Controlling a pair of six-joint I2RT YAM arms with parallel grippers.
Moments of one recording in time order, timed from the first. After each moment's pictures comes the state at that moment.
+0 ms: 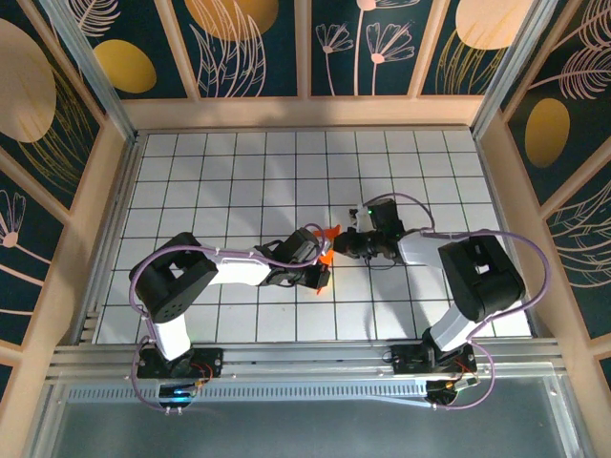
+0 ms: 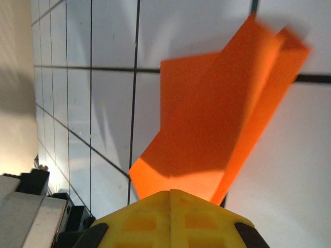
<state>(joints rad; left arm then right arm) -0.92 1.82 0.86 0.04 0.28 -0.59 0.44 1.62 0.66 0.11 -0.65 0.64</state>
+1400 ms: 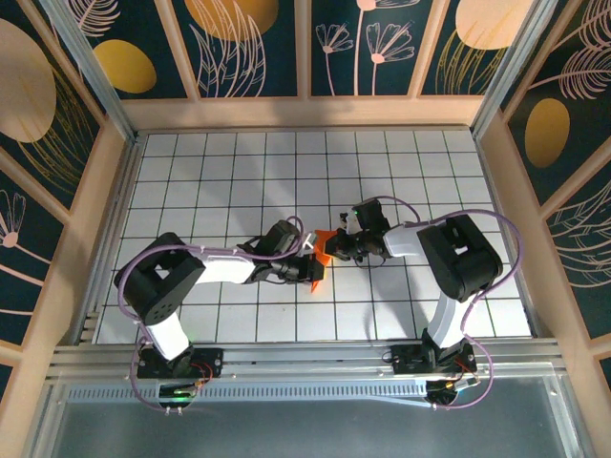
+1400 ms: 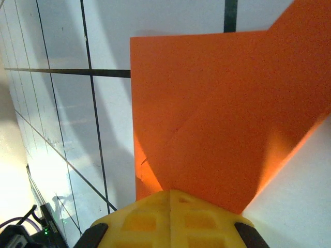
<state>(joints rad) -0.81 1.75 0.75 0.20 0.56 -0.86 0.49 1.80 0.75 0.09 -0.62 0.71</state>
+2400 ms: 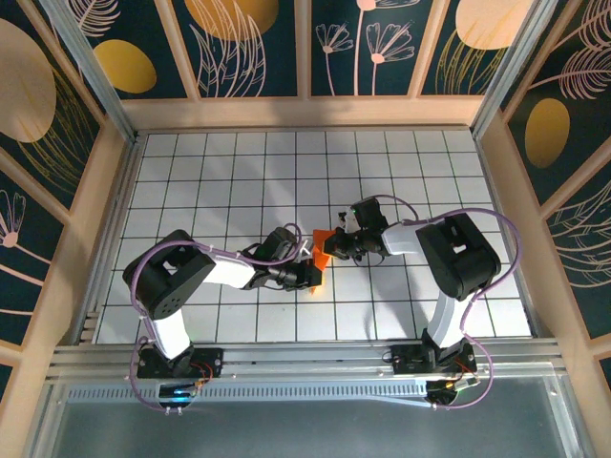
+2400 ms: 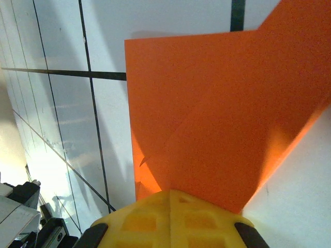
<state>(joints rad) -0.81 1.80 0.68 0.33 0.59 -0.94 0.49 1.81 0.78 0.06 -0.62 0.70</state>
